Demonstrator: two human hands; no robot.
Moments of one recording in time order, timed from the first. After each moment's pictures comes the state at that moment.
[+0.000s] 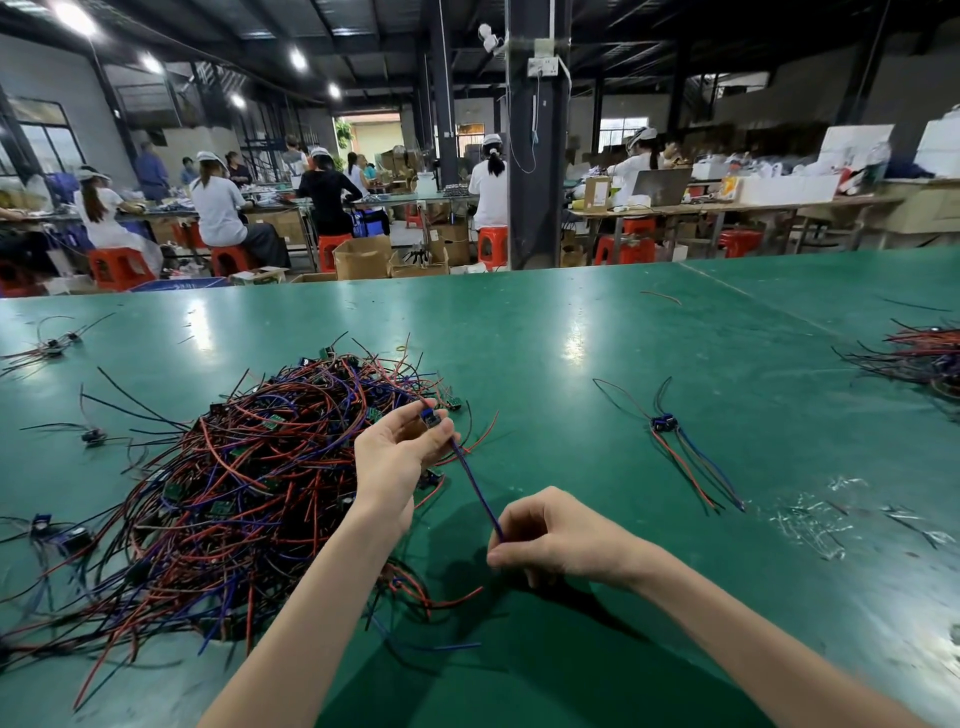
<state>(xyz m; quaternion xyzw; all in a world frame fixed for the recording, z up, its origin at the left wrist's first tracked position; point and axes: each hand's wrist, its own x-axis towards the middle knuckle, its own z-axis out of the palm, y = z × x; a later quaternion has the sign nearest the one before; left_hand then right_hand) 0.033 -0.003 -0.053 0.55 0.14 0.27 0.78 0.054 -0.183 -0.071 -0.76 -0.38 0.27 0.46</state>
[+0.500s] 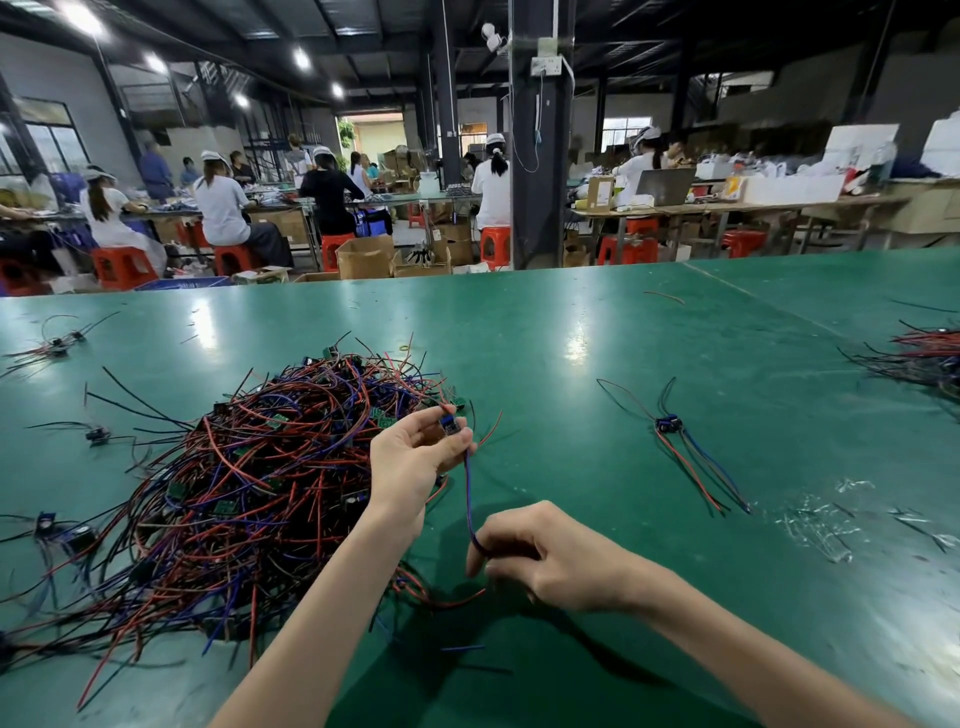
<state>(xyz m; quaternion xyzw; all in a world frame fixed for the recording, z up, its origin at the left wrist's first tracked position) 0.032 -0.010 -0.057 0.57 0.12 0.25 0.78 0.035 -0.179 -0.063 -0.75 -0.49 0.18 0.40</state>
